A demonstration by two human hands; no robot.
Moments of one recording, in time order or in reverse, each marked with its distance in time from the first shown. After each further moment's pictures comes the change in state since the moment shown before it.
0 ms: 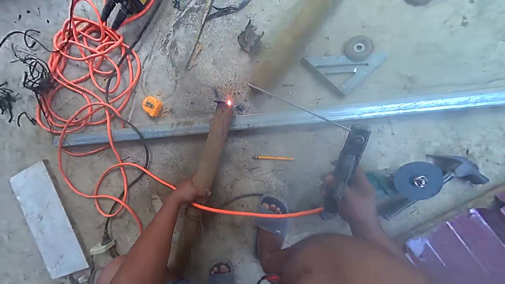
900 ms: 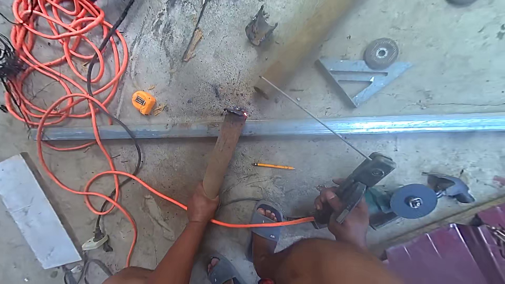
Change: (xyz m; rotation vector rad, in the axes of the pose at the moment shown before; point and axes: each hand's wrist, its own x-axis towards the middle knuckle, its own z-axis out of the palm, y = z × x) left_hand -0.017 0.041 0.082 0.302 0.415 -0.325; right_hand 0.002 0.015 0.008 0.234 -0.032 -0.129
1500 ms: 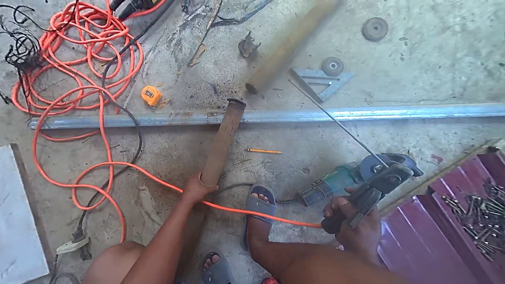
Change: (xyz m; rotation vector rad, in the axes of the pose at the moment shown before) left_hand 0.016 -0.043 0.002 -0.220 -0.164 0.315; right_hand -0.101 -0.010 -0.041 0.012 0.168 -0.129
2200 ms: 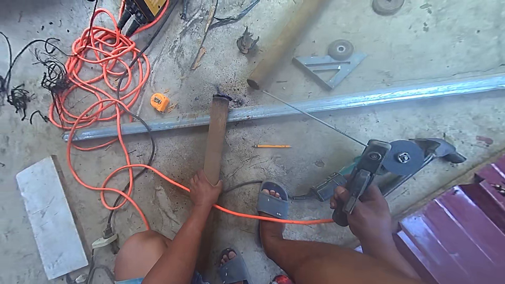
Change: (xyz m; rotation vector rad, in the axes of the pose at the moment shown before) left_hand -0.018 0.005 0.022 0.367 0.433 -0.114; right_hand 0.007 -0.003 0.011 -0.170 -0.088 0.095
